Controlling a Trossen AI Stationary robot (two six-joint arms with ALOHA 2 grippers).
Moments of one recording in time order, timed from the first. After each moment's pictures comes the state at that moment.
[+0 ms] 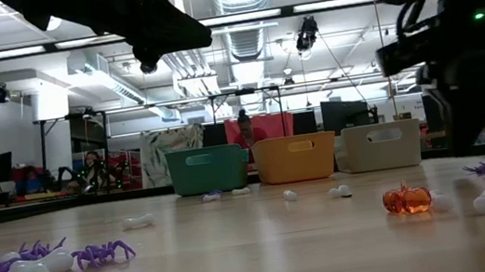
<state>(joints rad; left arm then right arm) -0.07 1.30 0.75 0.20 -0.18 -0.09 0.34 1.57 0.84 -0.79 0.26 0.70</state>
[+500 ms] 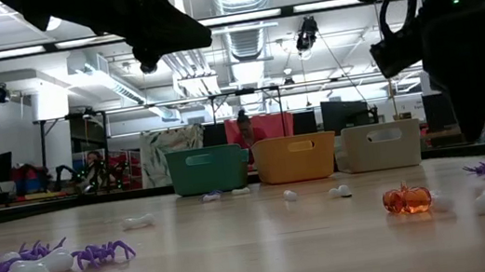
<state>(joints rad) -0.07 1.30 0.75 0.20 -0.18 -0.09 0.23 1.49 0.84 -0.81 -0.03 0.80</state>
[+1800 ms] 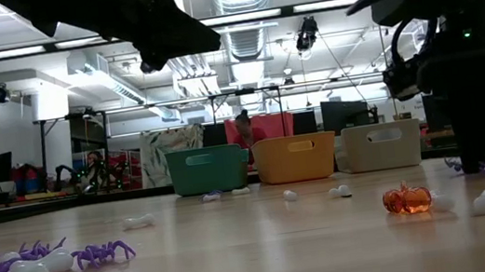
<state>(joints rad) -0.07 1.36 0.75 0.26 -0.18 -0.06 0.23 1.49 0.68 -0.59 0.04 0.97</state>
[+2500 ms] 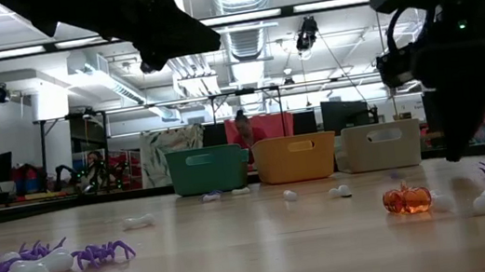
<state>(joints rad) -0.07 1.36 0.75 0.26 -0.18 -0.07 0.22 1.42 0.68 -0.59 0.11 0.90</state>
